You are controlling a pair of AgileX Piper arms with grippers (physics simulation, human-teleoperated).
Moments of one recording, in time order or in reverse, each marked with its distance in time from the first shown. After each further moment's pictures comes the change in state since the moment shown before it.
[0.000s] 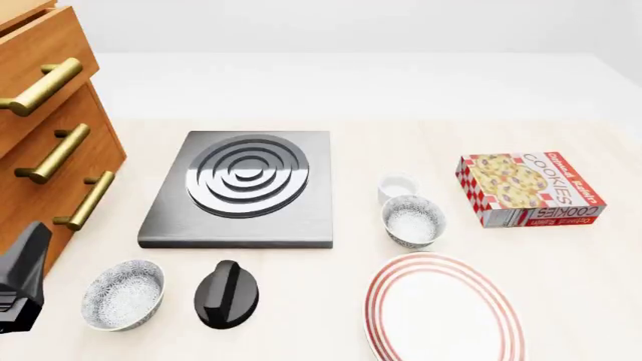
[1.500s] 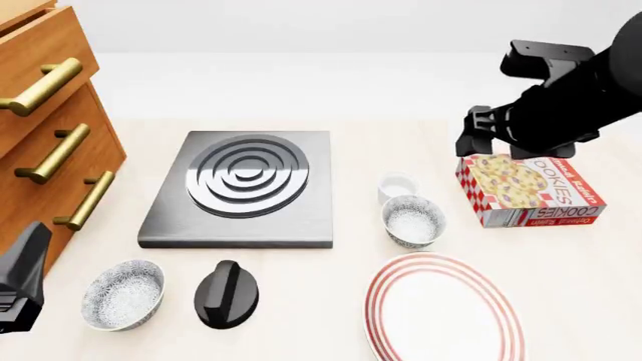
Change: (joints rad) left arm 0.000 0.000 0.000 0.000 0.000; right arm -0.020 0.738 0.022 0.128 0.259
